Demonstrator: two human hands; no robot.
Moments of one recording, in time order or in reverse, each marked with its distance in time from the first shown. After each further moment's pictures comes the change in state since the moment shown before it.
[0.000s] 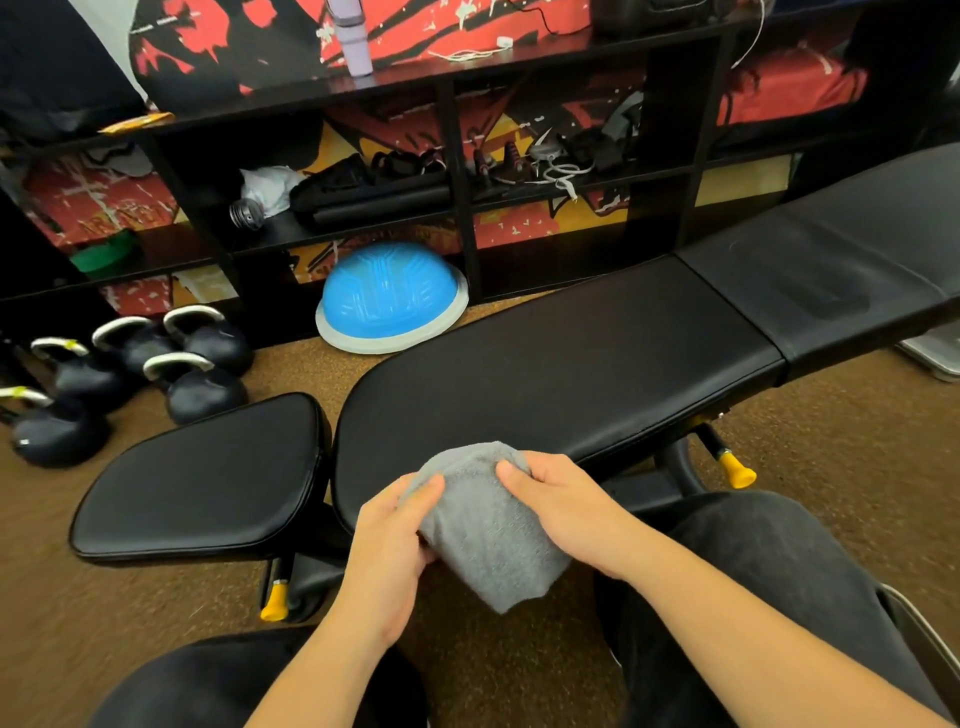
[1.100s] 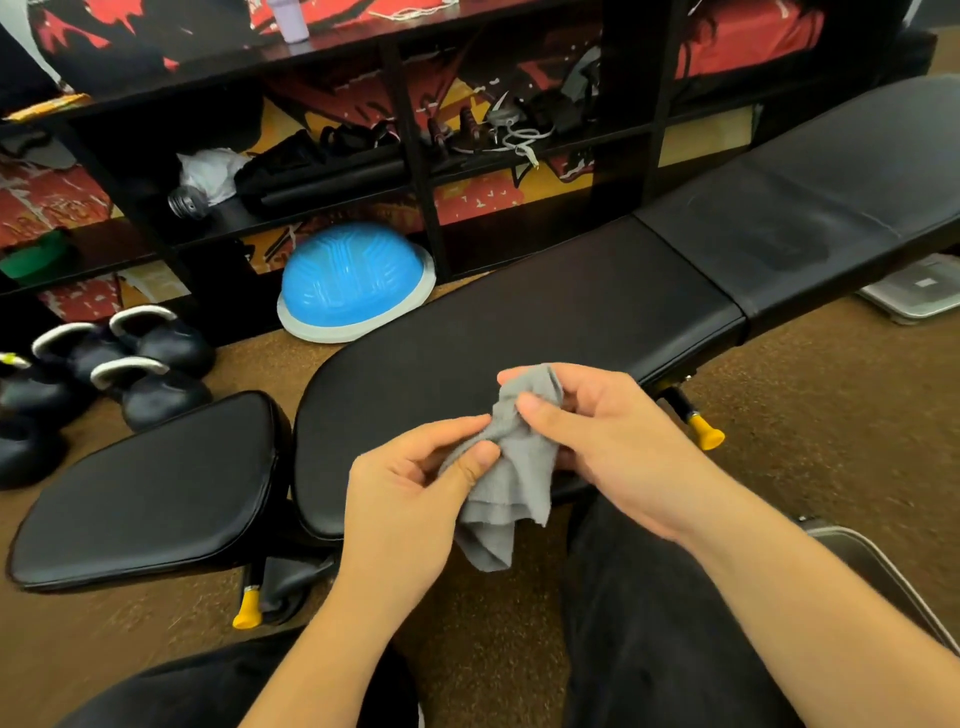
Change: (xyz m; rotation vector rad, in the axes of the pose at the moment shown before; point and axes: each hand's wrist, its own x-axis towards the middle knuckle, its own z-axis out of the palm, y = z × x) left_hand -0.012 0.023 0.052 0.336 -0.133 0.506; right_hand -0.043 -0.048 -0.055 0.234 0.128 -0.085
